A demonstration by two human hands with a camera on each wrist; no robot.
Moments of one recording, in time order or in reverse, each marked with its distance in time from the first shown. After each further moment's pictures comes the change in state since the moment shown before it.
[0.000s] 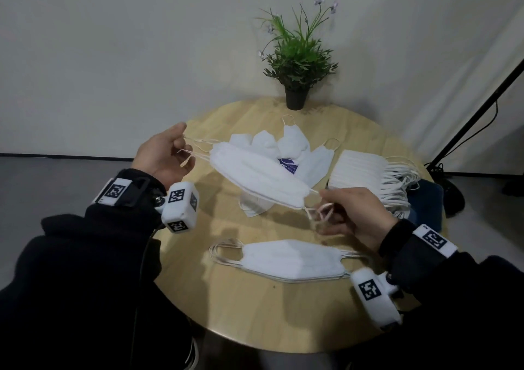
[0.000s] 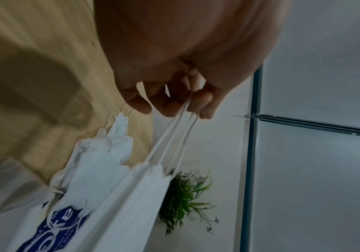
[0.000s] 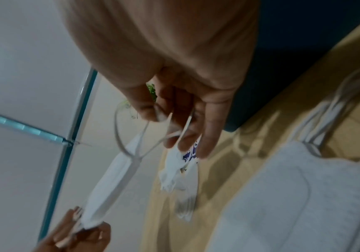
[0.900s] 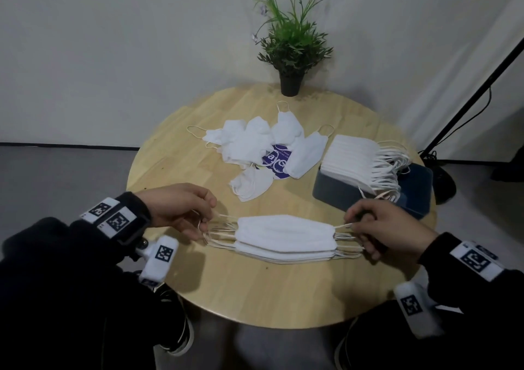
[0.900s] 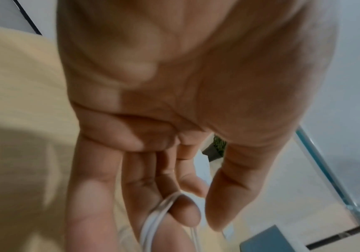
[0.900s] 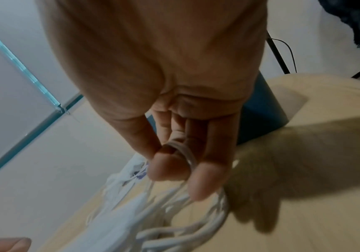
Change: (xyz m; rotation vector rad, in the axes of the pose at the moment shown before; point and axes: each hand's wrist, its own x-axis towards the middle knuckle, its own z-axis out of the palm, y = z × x) left_hand -0.049 -0.063 -0.028 0.972 -0.510 -0.435; right_hand -0.029 0.037 -0.080 -0.606 -0.026 -0.006
